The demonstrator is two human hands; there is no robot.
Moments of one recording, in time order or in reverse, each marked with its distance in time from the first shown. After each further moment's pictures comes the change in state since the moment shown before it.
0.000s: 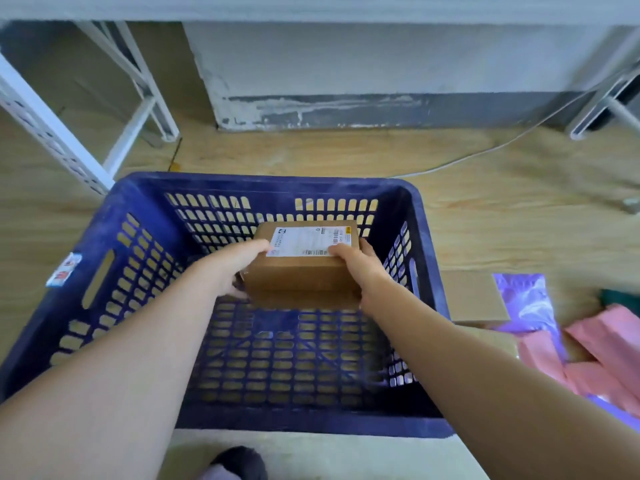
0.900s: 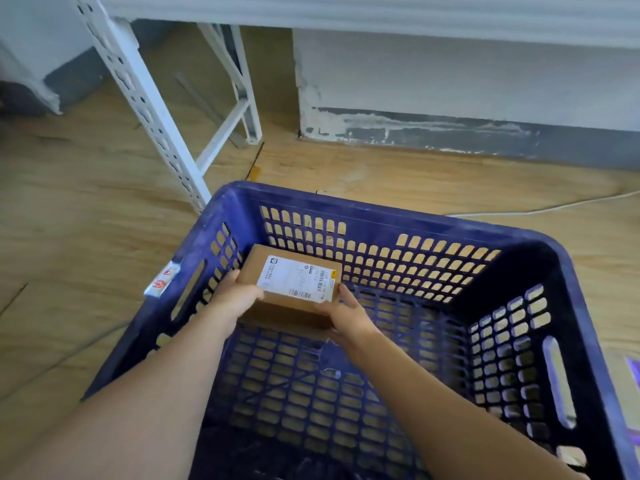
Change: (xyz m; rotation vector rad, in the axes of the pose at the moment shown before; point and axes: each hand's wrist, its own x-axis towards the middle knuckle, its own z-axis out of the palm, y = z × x) left_hand 0.057 -0.070 -0.100 -0.175 0.346 0.055; right_hand 0.039 0.036 0.143 -0.097 -0.347 0.036
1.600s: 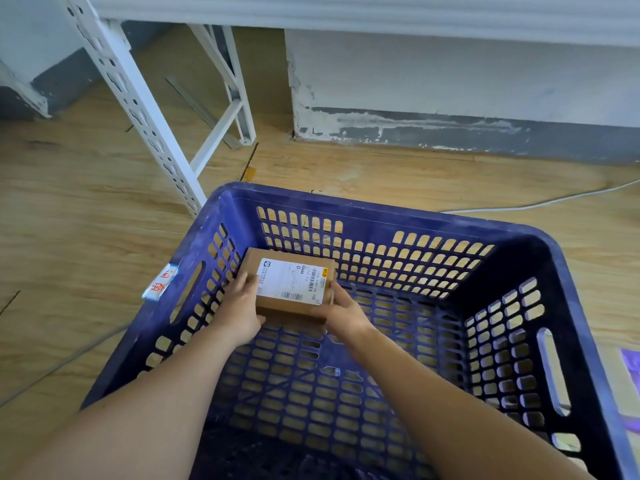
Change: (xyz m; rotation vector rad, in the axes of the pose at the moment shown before) left_hand 0.009 -0.025 0.000 0.847 -0.058 0.369; right_hand -0.001 -0.006 0.002 -0.185 -0.038 -0.052
